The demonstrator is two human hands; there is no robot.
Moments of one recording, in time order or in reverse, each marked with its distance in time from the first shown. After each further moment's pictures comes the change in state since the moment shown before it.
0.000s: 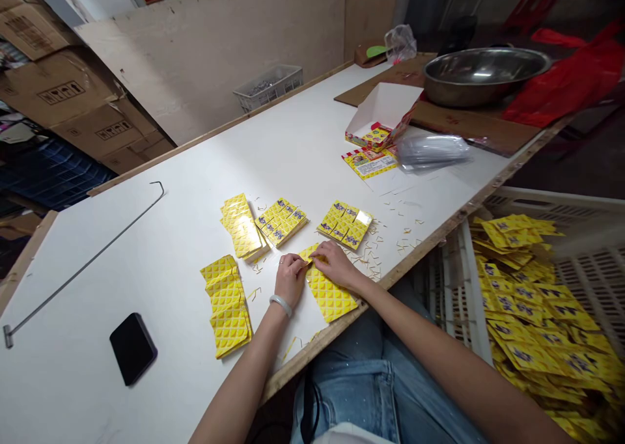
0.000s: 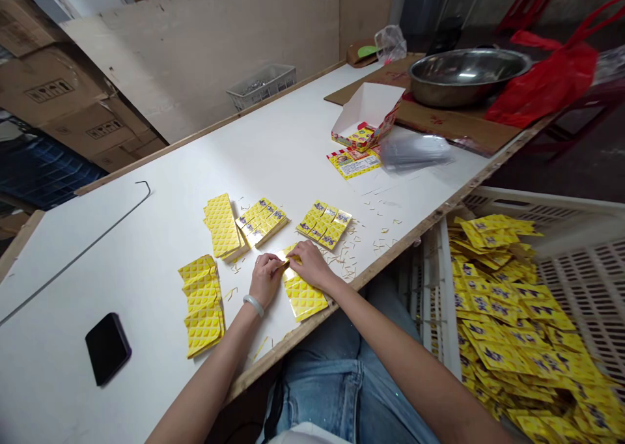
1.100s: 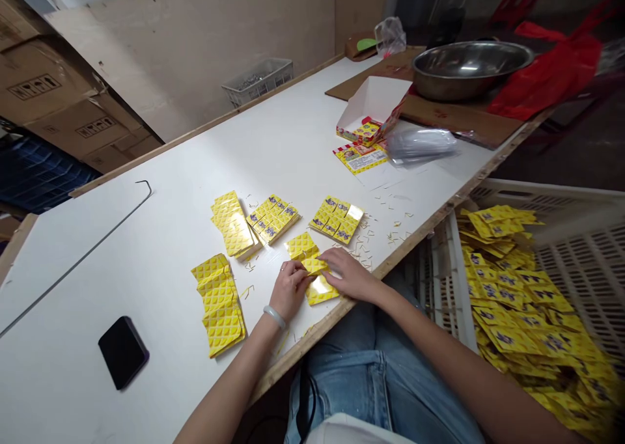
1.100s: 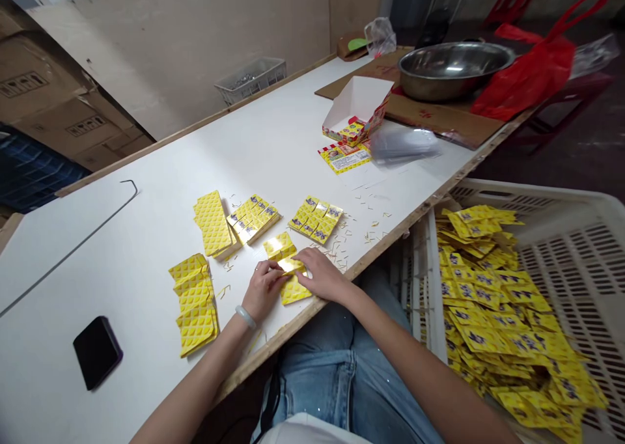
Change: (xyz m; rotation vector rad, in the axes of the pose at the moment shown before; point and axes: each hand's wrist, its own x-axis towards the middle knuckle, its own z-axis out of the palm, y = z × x) left_hand -0.016 0.032 -0.013 -0.092 -0.174 0.061; right_hand -0.049 -0.005 -0.039 -0.012 -0.048 -0.106
